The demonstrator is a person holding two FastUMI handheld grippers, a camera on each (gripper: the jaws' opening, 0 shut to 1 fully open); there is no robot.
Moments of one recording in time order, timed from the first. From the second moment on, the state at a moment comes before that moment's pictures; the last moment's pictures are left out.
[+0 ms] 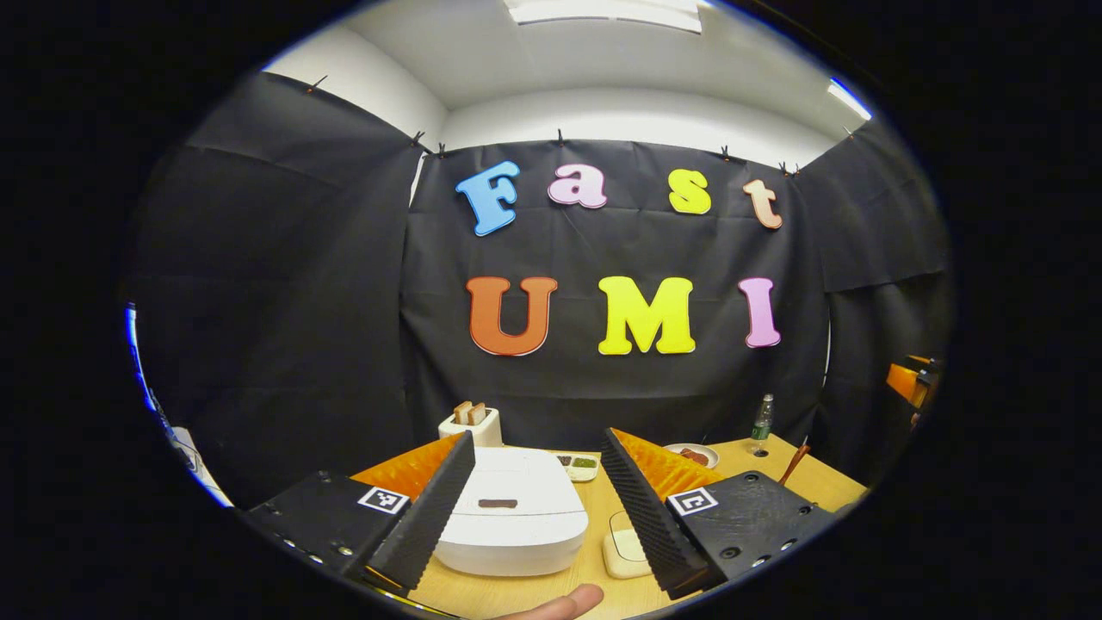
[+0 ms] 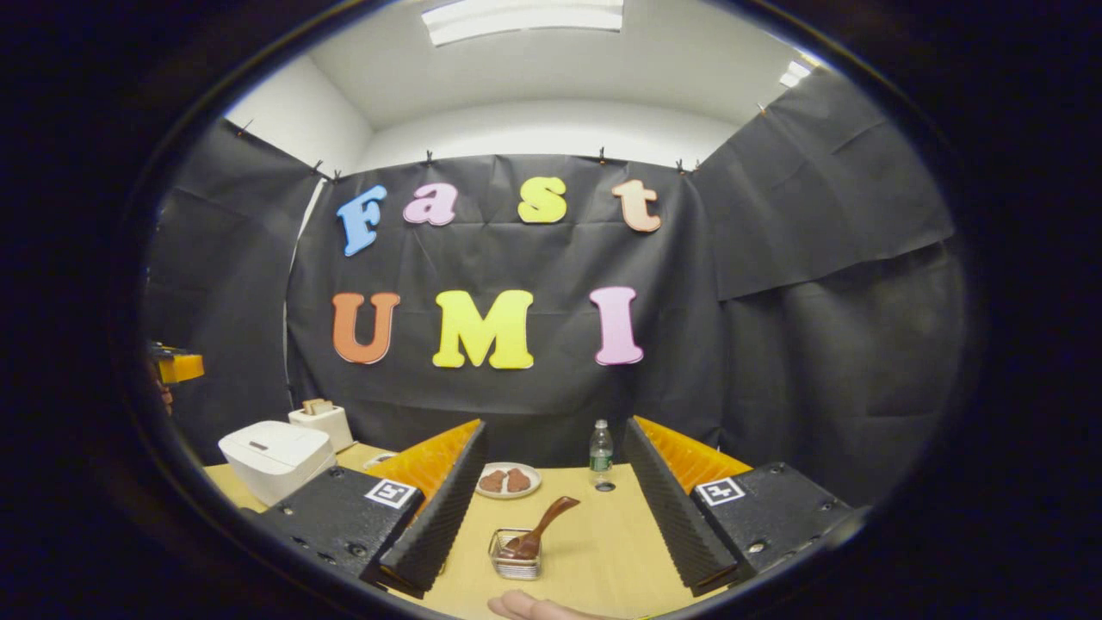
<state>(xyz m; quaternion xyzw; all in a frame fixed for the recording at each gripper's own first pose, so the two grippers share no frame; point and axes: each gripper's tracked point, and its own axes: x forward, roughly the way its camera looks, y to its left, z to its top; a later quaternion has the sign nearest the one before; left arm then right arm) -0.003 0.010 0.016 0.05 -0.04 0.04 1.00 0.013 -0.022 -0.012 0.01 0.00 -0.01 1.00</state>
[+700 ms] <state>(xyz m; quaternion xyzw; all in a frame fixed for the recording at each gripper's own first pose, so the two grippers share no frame) 0.015 0.016 0.007 0.07 -0.03 0.03 1.00 0.012 -0.022 -0.029 0.00 -0.02 -0.01 1.00</state>
